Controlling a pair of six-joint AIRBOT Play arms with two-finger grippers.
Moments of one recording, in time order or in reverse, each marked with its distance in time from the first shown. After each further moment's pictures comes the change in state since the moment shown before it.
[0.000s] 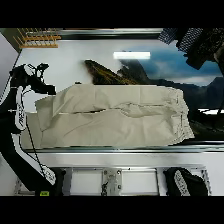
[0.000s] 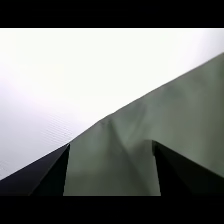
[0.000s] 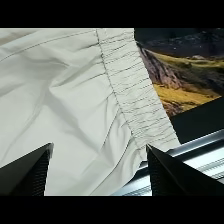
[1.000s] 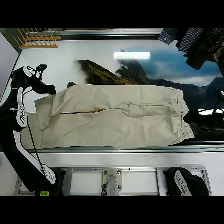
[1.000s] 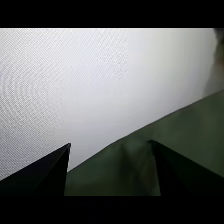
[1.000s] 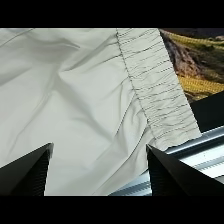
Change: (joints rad) left arm 0.036 -0.075 0.053 -0.075 0.037 0.026; right arm 0.000 -0.056 -0.002 0.051 0.026 0.000
